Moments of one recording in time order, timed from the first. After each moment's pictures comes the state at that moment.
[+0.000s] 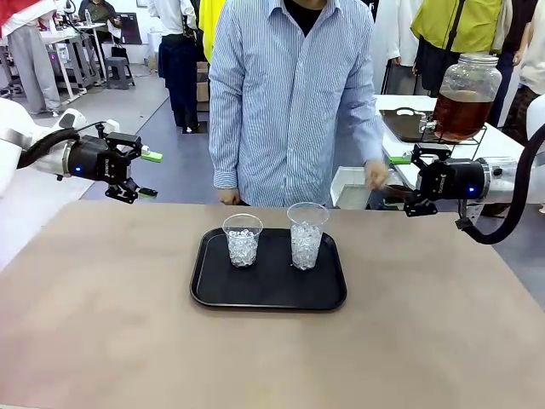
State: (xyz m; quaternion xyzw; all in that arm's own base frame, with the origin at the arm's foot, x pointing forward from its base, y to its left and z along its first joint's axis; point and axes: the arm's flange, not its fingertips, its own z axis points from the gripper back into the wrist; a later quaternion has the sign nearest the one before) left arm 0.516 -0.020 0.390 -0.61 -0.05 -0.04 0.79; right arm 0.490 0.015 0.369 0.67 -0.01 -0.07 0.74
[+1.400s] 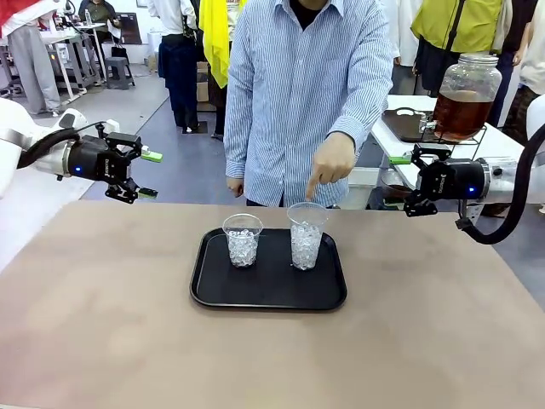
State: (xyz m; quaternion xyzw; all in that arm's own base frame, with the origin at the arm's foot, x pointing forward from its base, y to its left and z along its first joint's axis) left arm 0.516 -0.020 0.390 -0.61 -0.05 -0.04 0.79; right arm 0.490 0.015 0.369 0.67 -0.01 -0.07 0.74
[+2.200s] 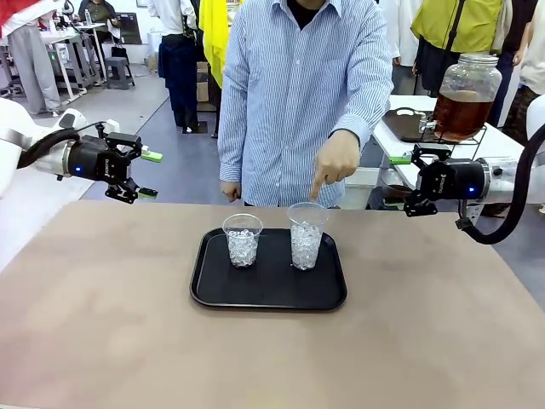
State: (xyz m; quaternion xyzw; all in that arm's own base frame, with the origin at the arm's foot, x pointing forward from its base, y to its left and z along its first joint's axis) left arm 0.516 -0.020 0.390 -0.61 -0.05 -0.04 0.79; right arm 0.490 0.015 0.369 0.67 -0.01 -0.07 0.74
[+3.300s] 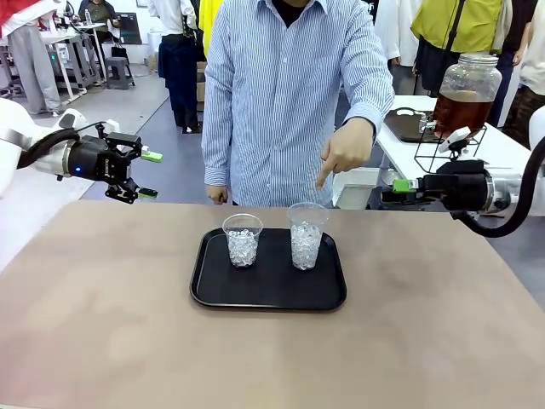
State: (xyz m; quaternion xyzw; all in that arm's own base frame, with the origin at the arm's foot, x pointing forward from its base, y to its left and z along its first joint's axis) left arm 0.516 -0.019 0.389 -0.61 -0.05 -0.04 0.79; right arm 0.463 0.021 0.359 0.63 -0.27 0.25 0.69
